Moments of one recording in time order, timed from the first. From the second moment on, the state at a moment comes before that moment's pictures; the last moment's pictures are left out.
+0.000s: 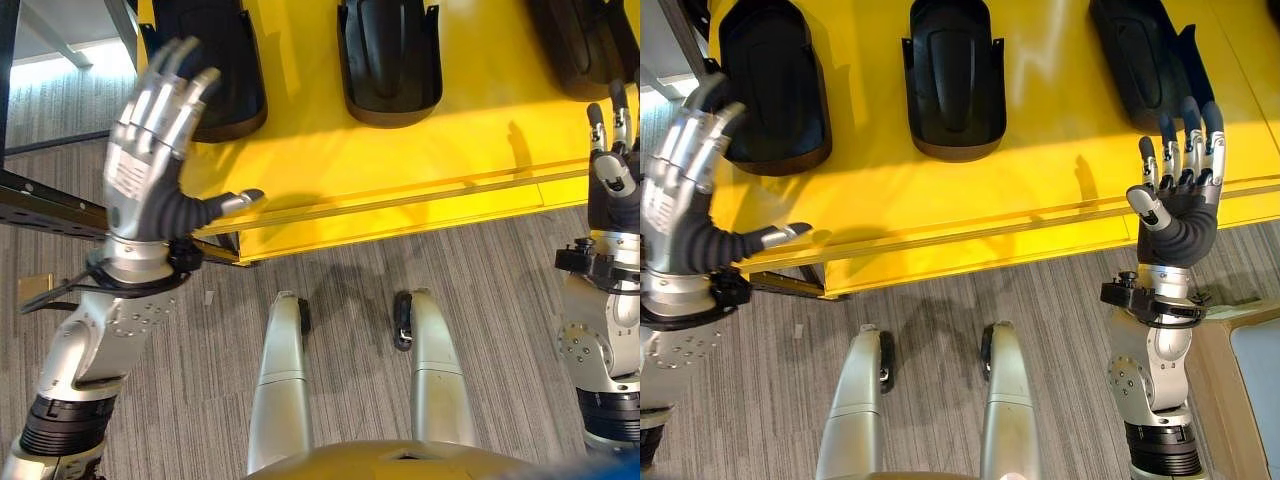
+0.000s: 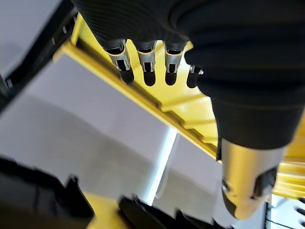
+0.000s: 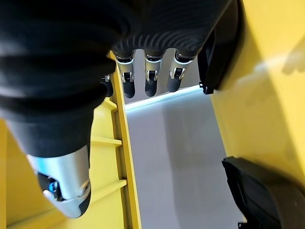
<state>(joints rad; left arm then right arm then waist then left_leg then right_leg) -0.02 0.75 0.08 -0.44 0.59 -0.36 0.49 -0.08 -0.45 -0.10 -0.33 0.70 -0.44 -0.12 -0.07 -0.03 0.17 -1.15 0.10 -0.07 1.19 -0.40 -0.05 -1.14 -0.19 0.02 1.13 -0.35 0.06</state>
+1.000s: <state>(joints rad) -0.14 0.85 -0.35 -0.20 0.70 -0.39 0.45 -0.12 -0.44 -0.03 -0.33 0.68 -0.51 -0.23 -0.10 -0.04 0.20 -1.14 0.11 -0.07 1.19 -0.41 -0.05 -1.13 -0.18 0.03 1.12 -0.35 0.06</state>
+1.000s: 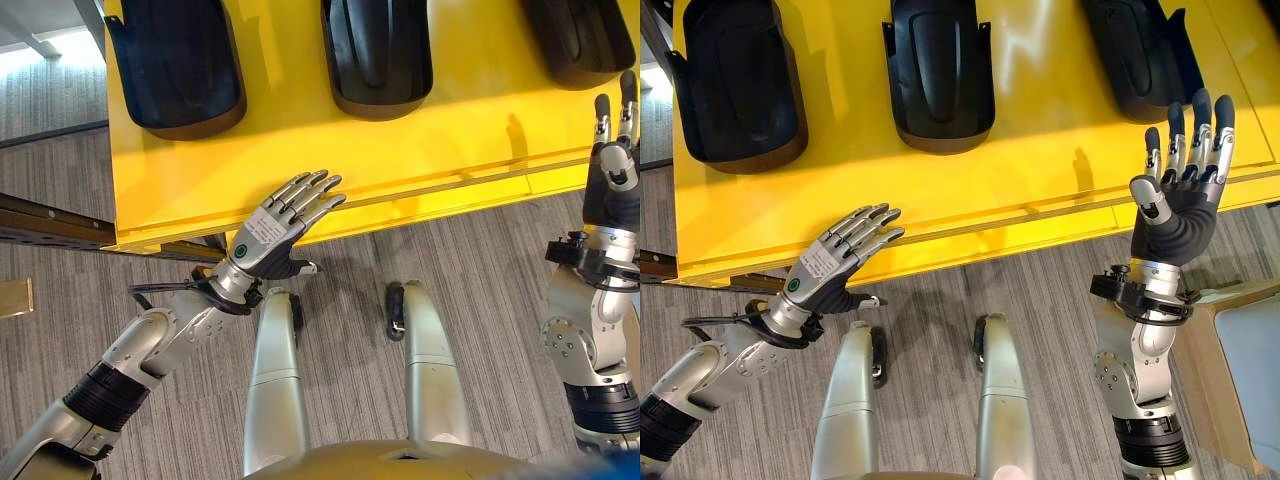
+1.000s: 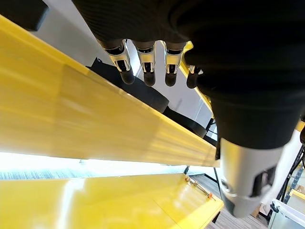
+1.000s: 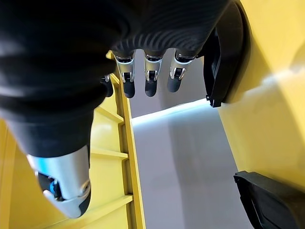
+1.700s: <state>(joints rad) -0.28 0.78 -0.39 -0.13 0.74 -0.33 0.34 -0.13 -0.43 -0.02 -0.33 0.68 -0.50 -0.23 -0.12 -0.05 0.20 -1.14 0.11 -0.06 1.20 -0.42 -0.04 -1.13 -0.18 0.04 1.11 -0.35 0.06</state>
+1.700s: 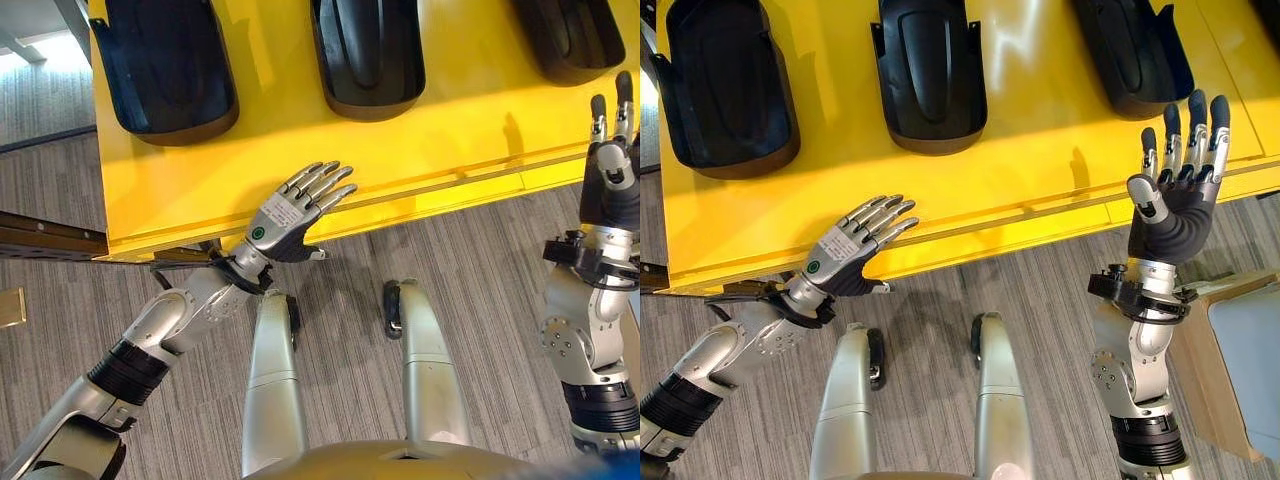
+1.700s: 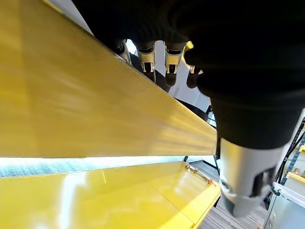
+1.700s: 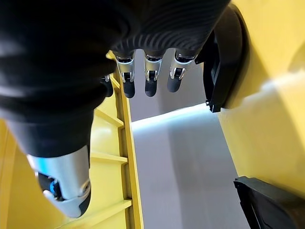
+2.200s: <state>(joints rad) -0.32 0.71 -0.39 -0.12 0.74 -0.28 0.28 -0.13 -0.39 -0.02 -0.33 0.68 -0.46 -0.21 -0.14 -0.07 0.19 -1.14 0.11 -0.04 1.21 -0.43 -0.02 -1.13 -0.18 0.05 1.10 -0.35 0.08</state>
